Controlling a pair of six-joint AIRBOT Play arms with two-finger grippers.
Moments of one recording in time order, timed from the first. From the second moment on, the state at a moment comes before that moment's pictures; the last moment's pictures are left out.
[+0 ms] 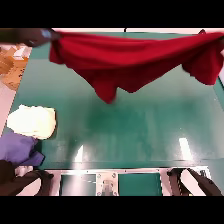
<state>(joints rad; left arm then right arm) -0.03 -1.06 1.75 0.77 -1.37 -1.32 -0.47 -0.83 1.51 -0.64 1.33 1.25</state>
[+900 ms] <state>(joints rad) -0.03 -1.24 1.10 0.68 -1.16 -1.19 -0.28 -1.07 0.92 -0.73 1.04 1.19</state>
